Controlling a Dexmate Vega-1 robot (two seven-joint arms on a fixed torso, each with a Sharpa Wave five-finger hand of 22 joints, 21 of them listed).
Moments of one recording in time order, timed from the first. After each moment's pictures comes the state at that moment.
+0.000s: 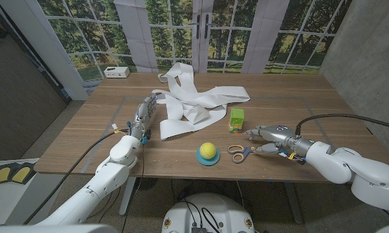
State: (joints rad) left arm 1.06 0.55 0.33 -1.49 -0.58 -0.33 0.15; left_hand 0.11 0.07 0.54 -0.14 0.17 0.11 -0.02 0.18 0.17 0.12 -0.04 0.22 0.19 0.02 -0.03 0.18 0.17 0.06 0.04 0.19 0.17; right arm -1.56 -1.19 -0.11 -2.21 -0.56 -0.13 0.05; right_hand 0.93 0.14 0.14 -0.15 0.20 0.21 -0.07 0.19 0.19 0.51 -0.15 0.22 0.38 0.17 -0.04 0.25 0.22 0.25 0.03 0.20 0.17
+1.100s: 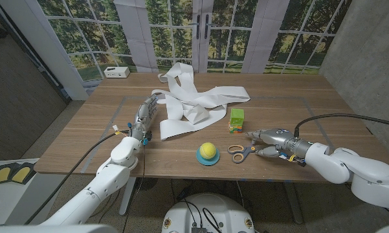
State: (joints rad) left arm 1.08 0.55 0.33 -1.50 -0.57 -0.33 0.17; left_hand 0.11 0.07 0.55 -0.14 0.17 0.11 -0.02 0.18 0.17 0.14 -0.04 0.22 0.19 0.02 -0.03 0.18 0.17 0.06 0.04 0.19 0.17; right arm -1.50 -1.28 -0.21 -2.20 -0.51 -0.18 0.04; right_hand 0.93 0.14 0.19 -0.14 0.35 0.11 0.00 0.18 0.19 0.48 -0.11 0.34 0.52 0.15 -0.04 0.25 0.27 0.23 0.08 0.19 0.17
